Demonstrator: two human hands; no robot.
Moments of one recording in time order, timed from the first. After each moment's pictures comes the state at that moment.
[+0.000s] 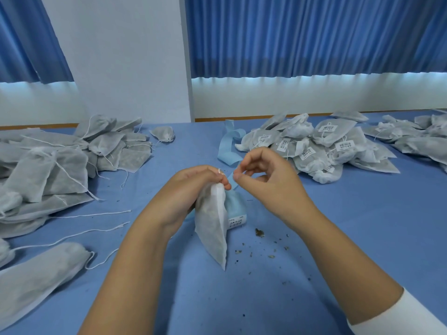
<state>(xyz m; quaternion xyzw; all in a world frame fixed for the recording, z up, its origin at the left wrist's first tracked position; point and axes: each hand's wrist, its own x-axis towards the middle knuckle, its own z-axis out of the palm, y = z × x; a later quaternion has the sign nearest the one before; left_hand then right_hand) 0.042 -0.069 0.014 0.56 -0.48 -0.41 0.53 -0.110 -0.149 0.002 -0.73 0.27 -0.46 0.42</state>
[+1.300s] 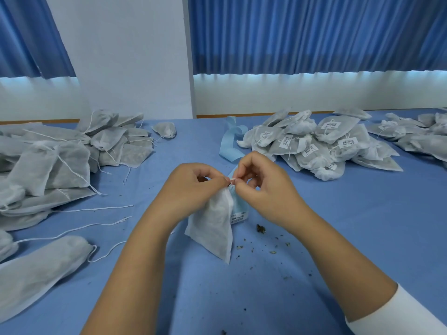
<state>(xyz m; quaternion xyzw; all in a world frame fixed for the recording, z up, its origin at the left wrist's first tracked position) 0.042 -0.072 0.009 0.67 -0.50 -0.26 0.48 -0.107 -0.148 -0.011 -0.79 0.24 -0.41 0.39</state>
